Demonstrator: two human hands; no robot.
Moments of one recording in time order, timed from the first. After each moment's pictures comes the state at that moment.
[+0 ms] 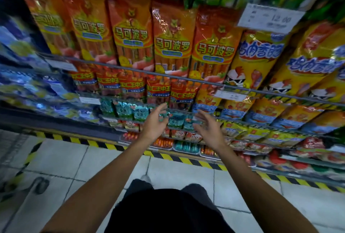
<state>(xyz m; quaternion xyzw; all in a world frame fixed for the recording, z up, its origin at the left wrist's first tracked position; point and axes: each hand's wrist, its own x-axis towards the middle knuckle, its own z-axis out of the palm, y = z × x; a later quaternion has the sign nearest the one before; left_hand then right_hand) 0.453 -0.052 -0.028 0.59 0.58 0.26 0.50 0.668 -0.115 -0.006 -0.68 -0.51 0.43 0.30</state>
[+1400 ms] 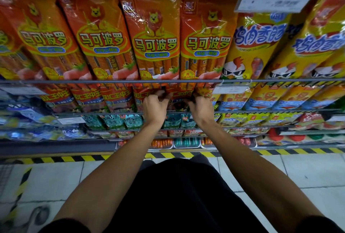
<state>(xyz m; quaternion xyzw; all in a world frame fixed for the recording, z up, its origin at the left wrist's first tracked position) 0.493 0.031 -0.030 0.63 0.63 0.34 0.29 0.652 -0.019 -0.031 -0.81 -0.52 0.18 0.20</state>
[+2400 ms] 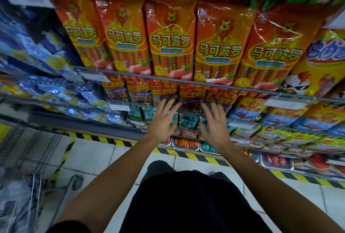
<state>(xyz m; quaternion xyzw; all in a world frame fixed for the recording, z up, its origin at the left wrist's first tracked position) 0.339 0.015 -0.067 0.84 0.50 0.11 0.17 0.570 -0.039 -0.069 -0.68 -0.70 0.13 0.19</state>
